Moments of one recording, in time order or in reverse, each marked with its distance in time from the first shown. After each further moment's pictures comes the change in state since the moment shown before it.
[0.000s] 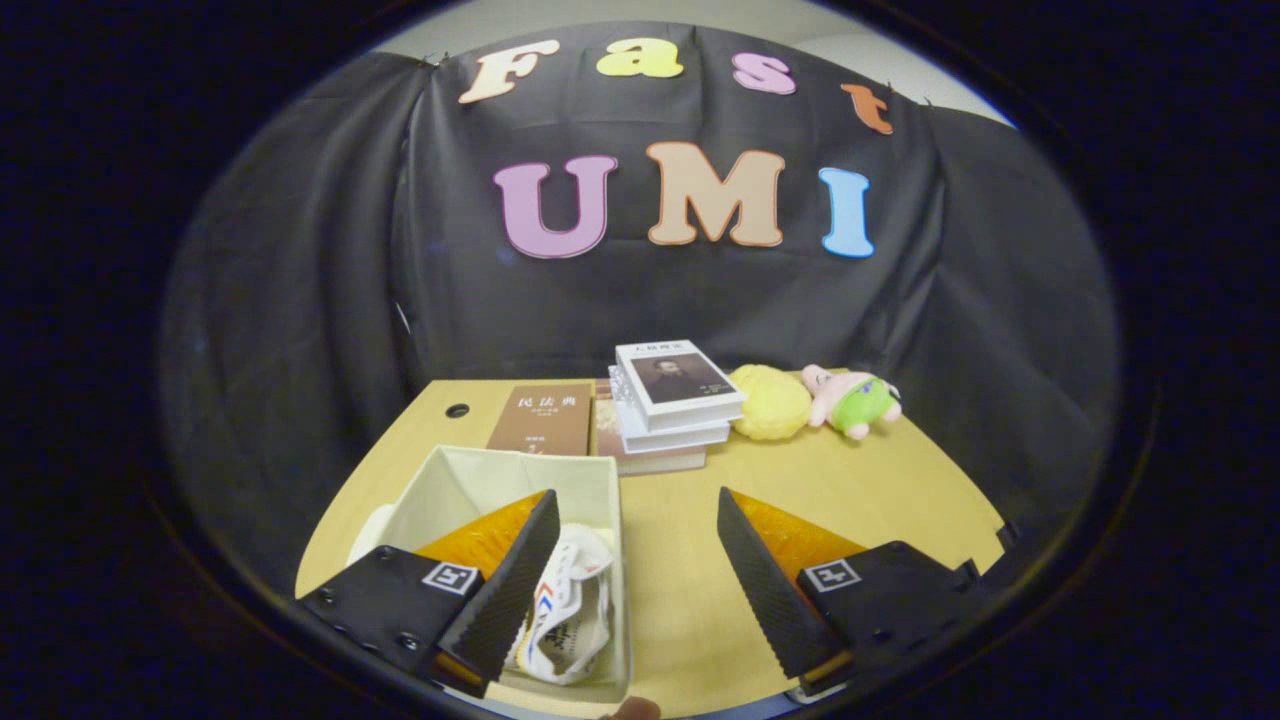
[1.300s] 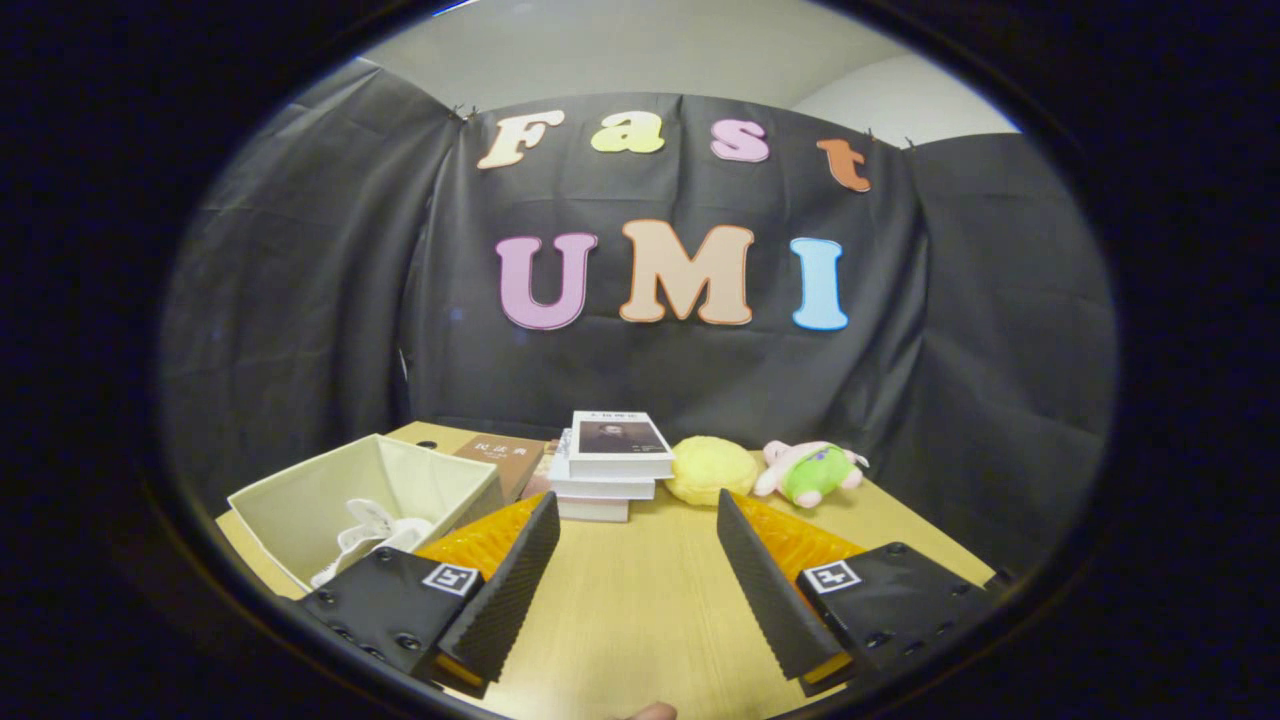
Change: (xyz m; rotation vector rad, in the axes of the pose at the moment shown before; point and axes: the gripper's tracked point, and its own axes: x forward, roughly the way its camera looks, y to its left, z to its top) arm -0.014 -0.113 -0.021 -0.035 -0.296 0.076
